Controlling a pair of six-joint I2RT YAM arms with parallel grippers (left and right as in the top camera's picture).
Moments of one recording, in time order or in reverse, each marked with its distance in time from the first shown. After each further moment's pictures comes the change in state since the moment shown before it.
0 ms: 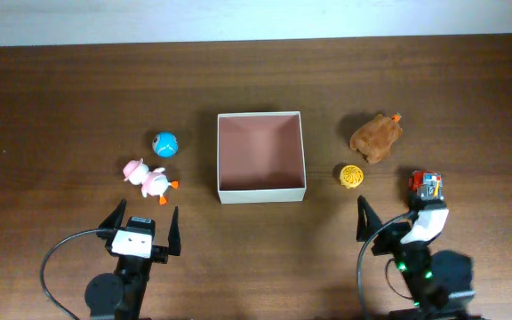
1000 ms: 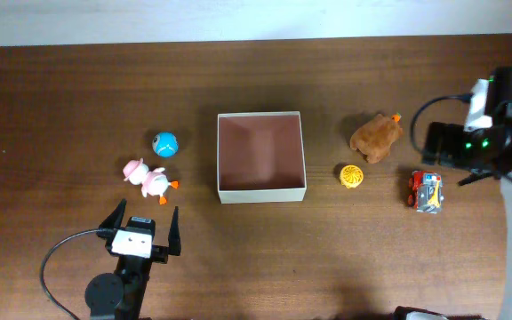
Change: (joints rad) left arm 0.000 0.000 -0.001 0.002 0.000 0.000; right arm -0.287 1.185 1.283 -1.020 0.204 -0.159
